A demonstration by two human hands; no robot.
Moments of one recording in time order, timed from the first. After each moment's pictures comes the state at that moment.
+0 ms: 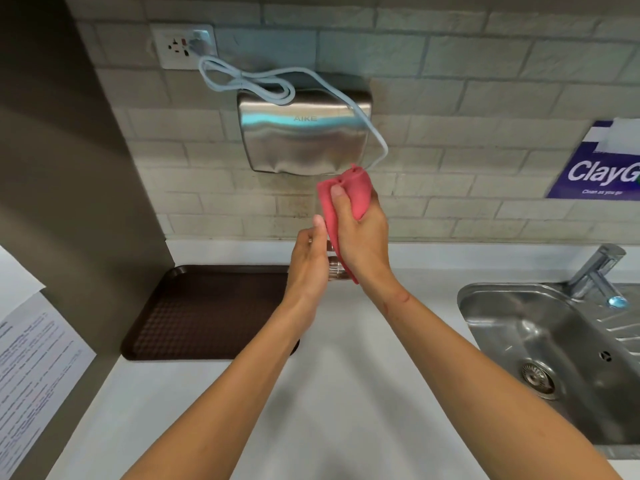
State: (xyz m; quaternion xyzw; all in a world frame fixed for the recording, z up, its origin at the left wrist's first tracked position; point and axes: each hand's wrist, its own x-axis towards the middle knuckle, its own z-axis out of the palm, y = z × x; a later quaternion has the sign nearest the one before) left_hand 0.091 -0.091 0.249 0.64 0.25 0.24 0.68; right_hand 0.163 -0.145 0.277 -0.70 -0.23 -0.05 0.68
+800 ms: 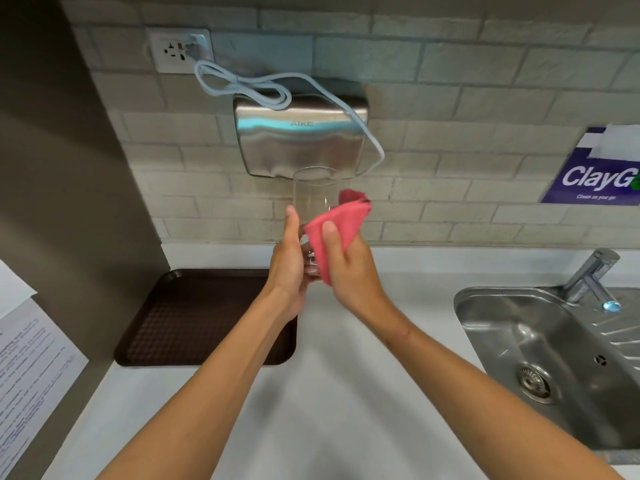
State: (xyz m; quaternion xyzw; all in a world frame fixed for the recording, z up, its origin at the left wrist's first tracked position) left_hand 0.092 -0.066 0.258 0.57 0.21 0.22 0.77; right_hand 0.136 -0.164 0.262 -0.72 -0.34 0.01 0.60
